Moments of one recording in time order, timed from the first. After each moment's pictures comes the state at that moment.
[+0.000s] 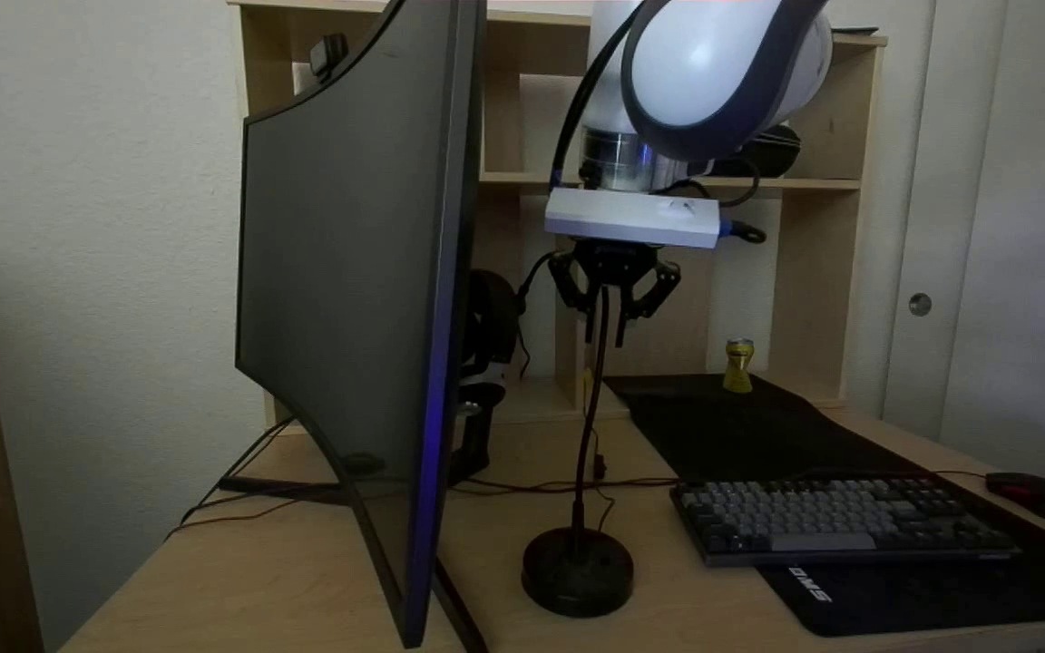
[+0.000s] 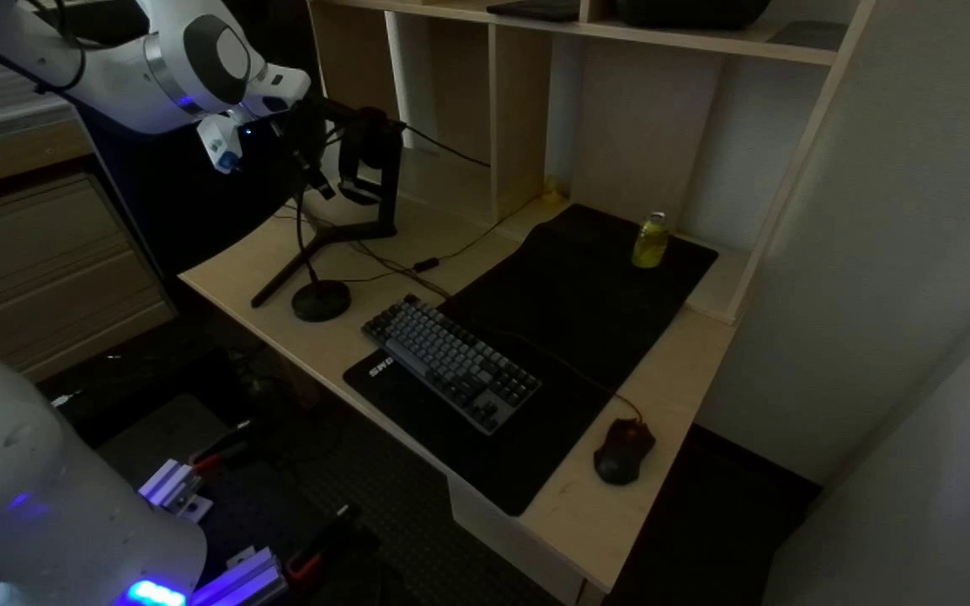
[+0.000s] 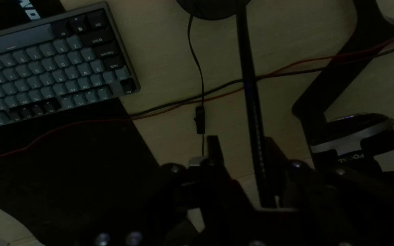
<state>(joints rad) 0.15 -0.08 0.31 -2.37 -0.37 2.62 1.10</state>
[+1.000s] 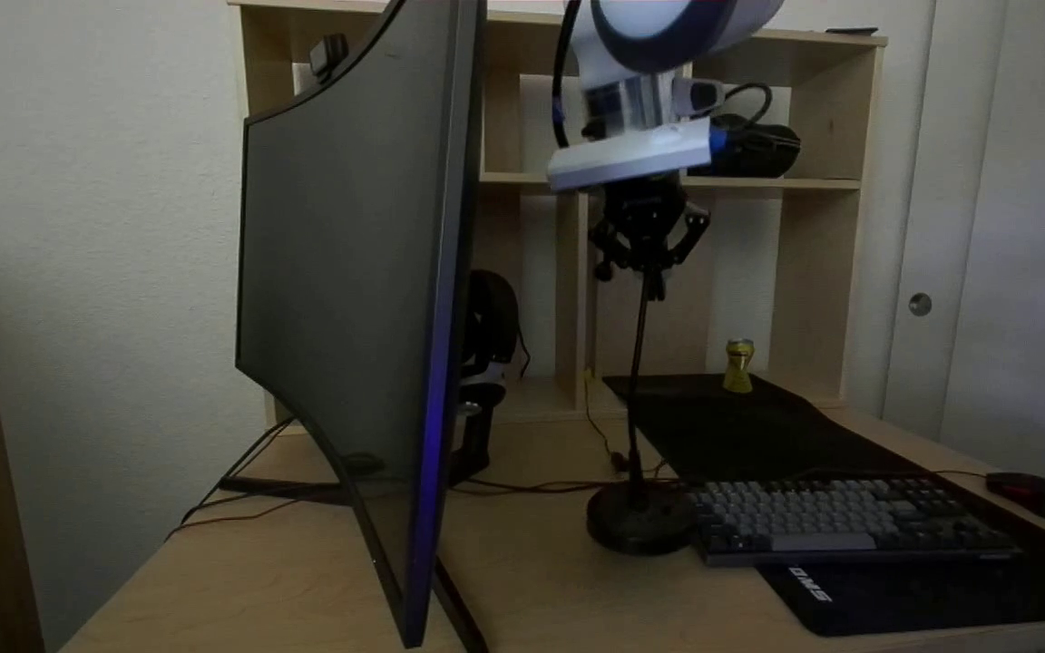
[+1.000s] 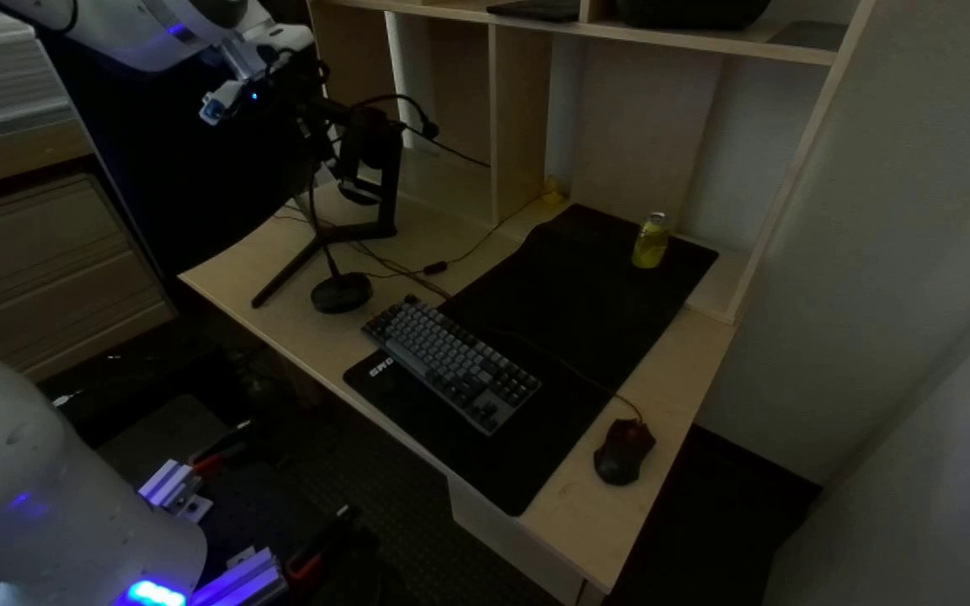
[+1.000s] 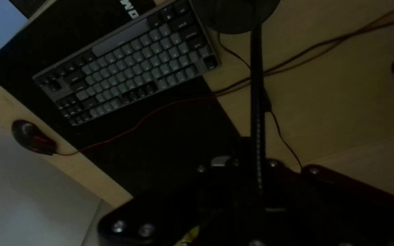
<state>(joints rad) 0.16 -0.08 0.29 -2.16 -0.43 2.15 1.26</state>
